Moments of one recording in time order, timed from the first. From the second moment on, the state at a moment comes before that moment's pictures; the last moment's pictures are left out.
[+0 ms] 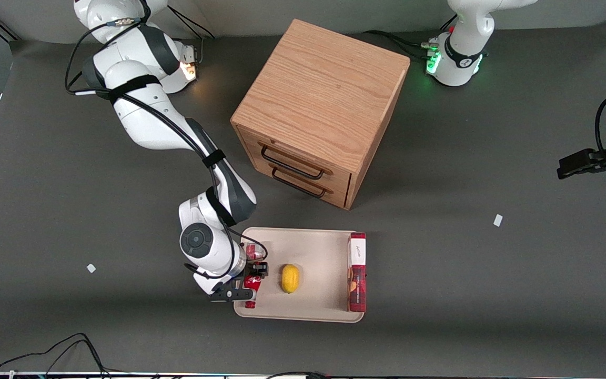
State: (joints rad) arm 0.37 1.09 0.07 -1.01 0.00 2.24 0.40
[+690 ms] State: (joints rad) arm 0.37 1.09 0.07 -1.00 0.00 2.24 0.40
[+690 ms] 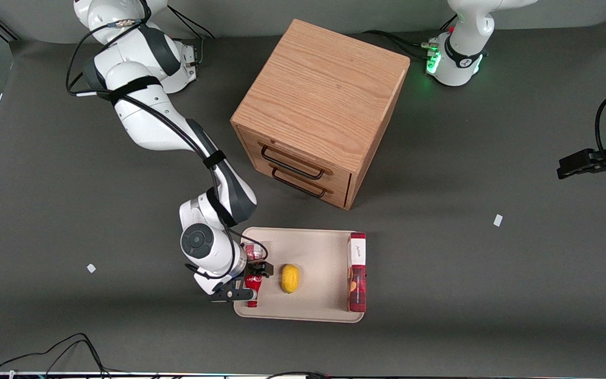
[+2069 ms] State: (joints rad) arm 0.28 -0.09 -0.26 -1.90 -0.01 1.76 0.05
